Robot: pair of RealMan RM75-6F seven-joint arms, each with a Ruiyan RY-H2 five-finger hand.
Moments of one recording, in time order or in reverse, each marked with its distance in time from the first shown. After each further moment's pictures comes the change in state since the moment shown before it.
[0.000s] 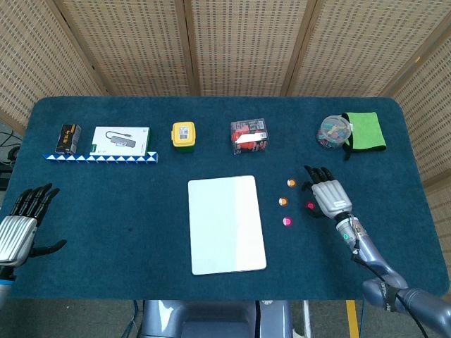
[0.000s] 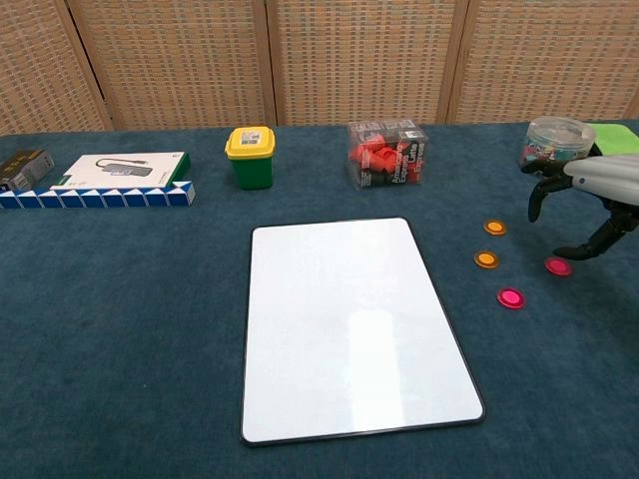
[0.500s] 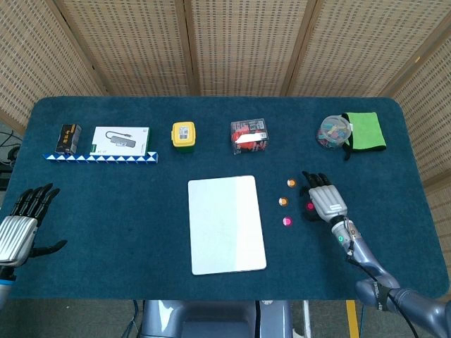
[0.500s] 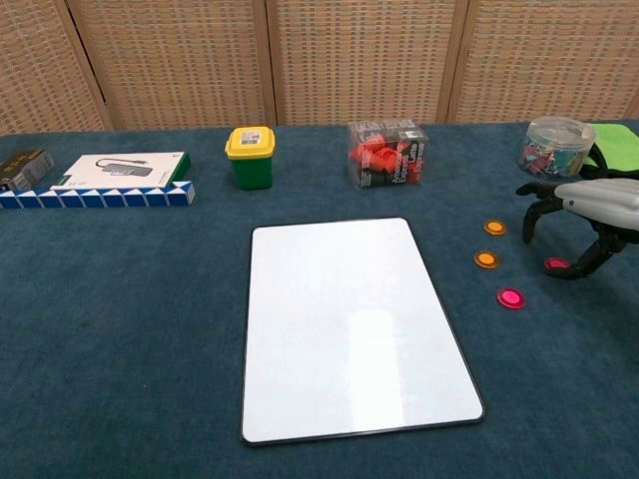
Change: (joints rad) left arm 0.000 0.001 0.000 -0.004 -0.002 -0.001 0.004; right arm 0.012 -0.070 -0.026 0.070 0.037 -0.016 0.022
